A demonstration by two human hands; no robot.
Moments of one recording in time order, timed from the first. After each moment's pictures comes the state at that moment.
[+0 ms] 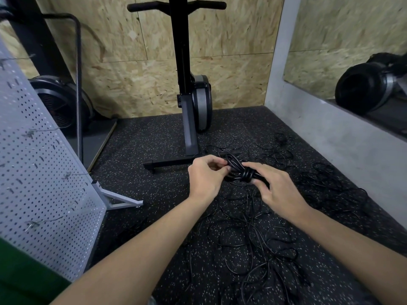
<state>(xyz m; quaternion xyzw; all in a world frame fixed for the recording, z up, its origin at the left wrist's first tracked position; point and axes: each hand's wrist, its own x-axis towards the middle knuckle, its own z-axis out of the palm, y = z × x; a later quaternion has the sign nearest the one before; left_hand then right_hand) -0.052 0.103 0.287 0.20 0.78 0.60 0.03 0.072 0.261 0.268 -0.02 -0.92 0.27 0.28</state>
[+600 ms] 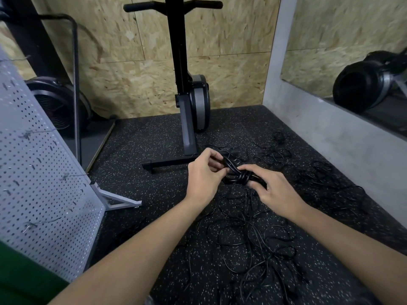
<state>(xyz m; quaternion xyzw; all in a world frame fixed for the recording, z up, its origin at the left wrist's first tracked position) -0.054 0.101 0.278 0.30 0.76 0.58 -0.01 0.076 0.264 0.270 -0.04 -0.92 0.33 0.21</state>
